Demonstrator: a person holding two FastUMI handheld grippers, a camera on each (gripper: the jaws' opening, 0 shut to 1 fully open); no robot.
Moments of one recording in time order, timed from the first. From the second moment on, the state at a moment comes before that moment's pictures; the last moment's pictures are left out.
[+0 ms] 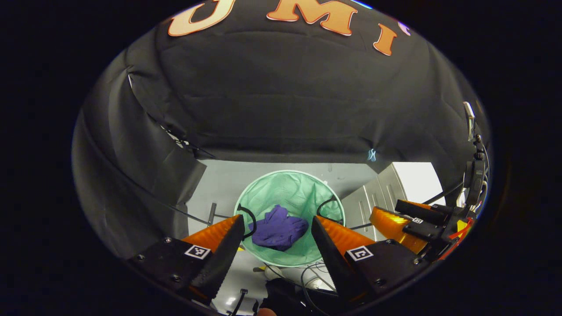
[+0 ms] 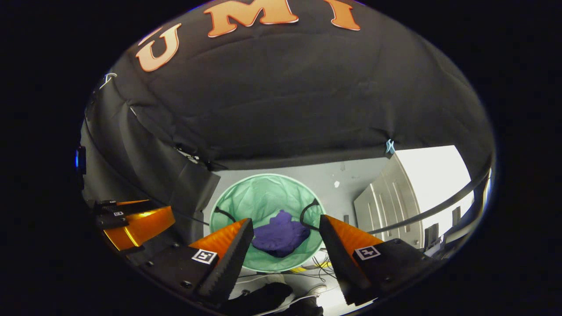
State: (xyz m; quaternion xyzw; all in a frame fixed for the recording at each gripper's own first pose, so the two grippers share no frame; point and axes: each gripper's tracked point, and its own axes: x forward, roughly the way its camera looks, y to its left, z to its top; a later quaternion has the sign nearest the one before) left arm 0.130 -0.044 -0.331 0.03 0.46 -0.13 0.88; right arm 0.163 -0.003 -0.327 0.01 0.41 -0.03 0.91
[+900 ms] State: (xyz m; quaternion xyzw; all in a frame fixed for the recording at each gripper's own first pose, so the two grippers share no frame) left arm 0.055 -0.093 -0.078 0.00 0.20 -0.10 0.97; right arm 0.070 -0.079 -0.056 -0.05 0.17 0.00 0.99
